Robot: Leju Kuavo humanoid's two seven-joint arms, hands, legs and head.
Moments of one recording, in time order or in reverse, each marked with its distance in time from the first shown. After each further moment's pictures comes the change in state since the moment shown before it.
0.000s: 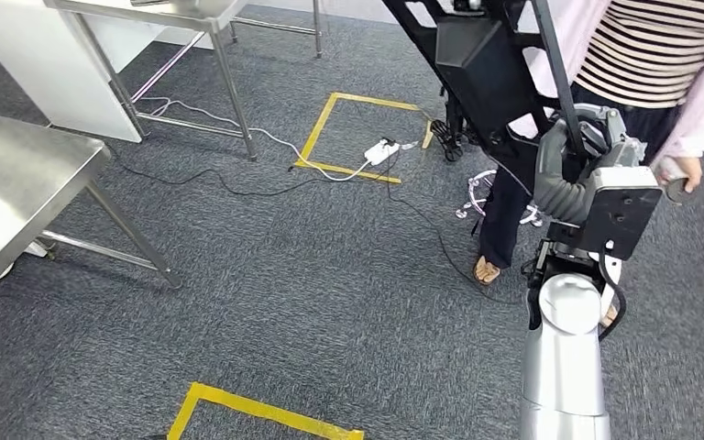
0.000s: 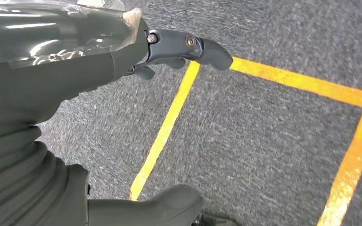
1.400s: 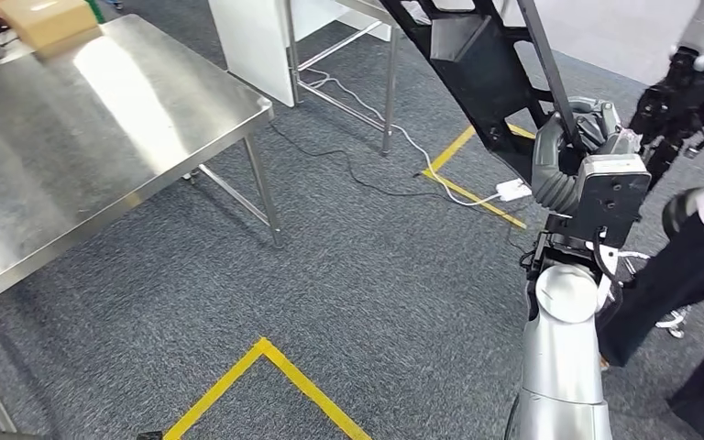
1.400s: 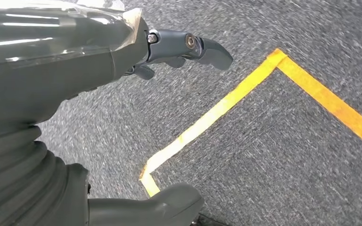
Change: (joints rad) left arm -0.009 0.000 0.001 0.000 0.006 -0.023 0.002; right arm -0.040 -0.009 0.004 0.052 0.027 -0.015 0.005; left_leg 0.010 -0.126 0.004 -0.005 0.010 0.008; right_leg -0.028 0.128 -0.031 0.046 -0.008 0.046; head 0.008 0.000
